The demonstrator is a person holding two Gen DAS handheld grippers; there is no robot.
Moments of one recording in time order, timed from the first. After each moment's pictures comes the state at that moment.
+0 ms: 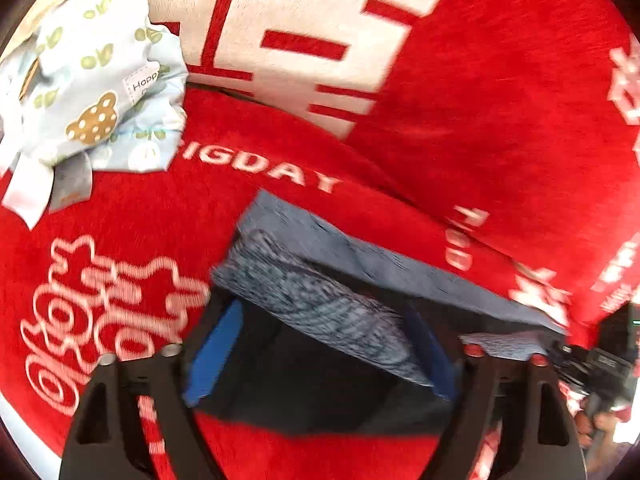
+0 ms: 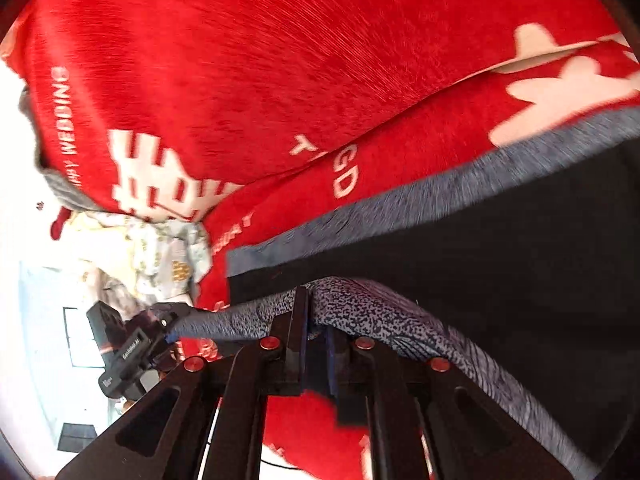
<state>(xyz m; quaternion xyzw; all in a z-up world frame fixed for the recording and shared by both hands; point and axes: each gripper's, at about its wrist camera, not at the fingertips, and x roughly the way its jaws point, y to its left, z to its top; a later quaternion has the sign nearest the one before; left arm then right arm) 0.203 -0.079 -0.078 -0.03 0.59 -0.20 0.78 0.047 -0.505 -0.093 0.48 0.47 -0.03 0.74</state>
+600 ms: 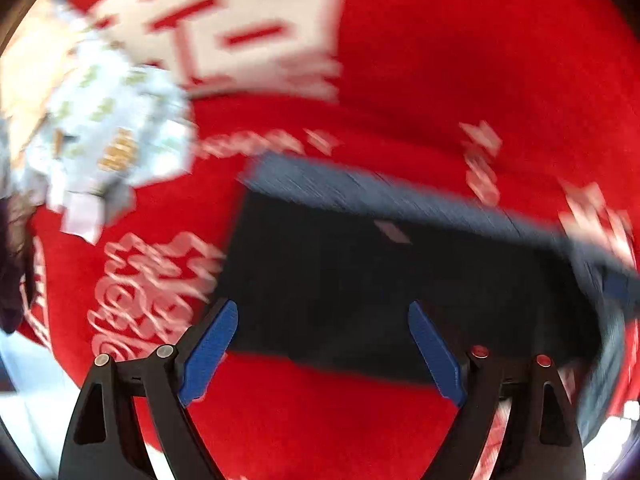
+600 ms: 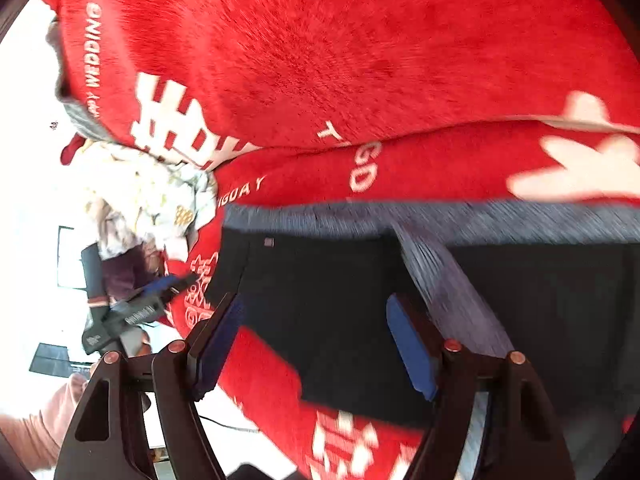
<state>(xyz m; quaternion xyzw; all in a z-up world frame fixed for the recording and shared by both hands) 0.114 -0.134 -0.054 0.14 0.61 -0.17 0.76 0.024 -0.520 -0.062 0.39 0.52 0.06 0.76</state>
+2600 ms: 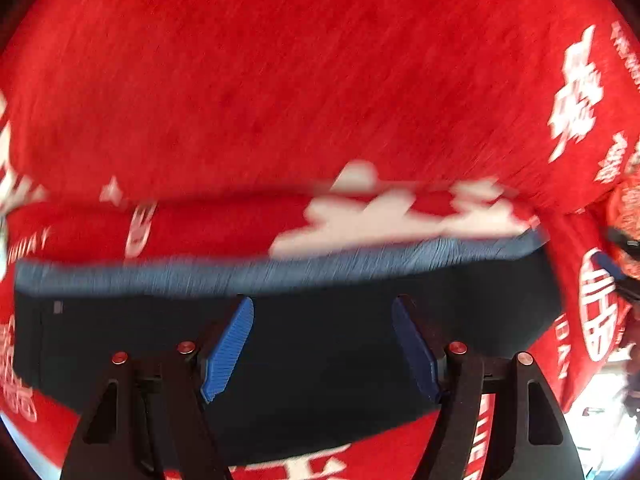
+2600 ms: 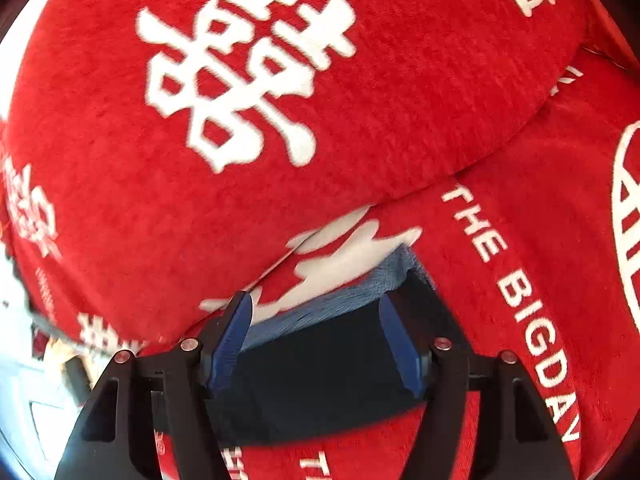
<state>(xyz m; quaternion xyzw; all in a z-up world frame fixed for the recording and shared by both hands) 0.003 -0.443 -0.046 0.15 0.59 -0.30 0.73 -0.226 -0.833 -0.025 0.47 0.37 -0.23 0.77</state>
